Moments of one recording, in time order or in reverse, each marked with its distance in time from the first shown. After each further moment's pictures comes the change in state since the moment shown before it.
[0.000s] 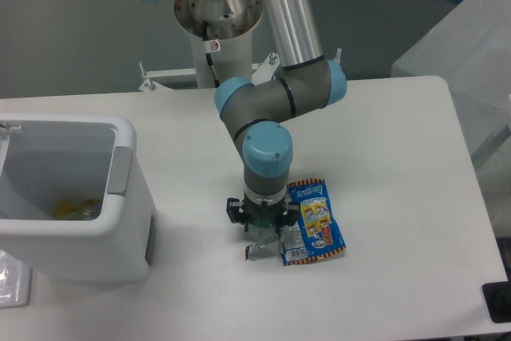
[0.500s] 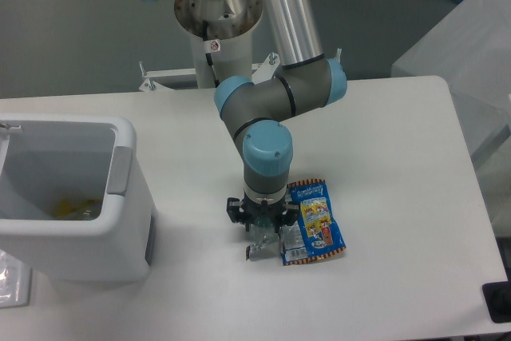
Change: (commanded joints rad) arm 0.000 0.009 0.002 -0.003 0.000 0.000
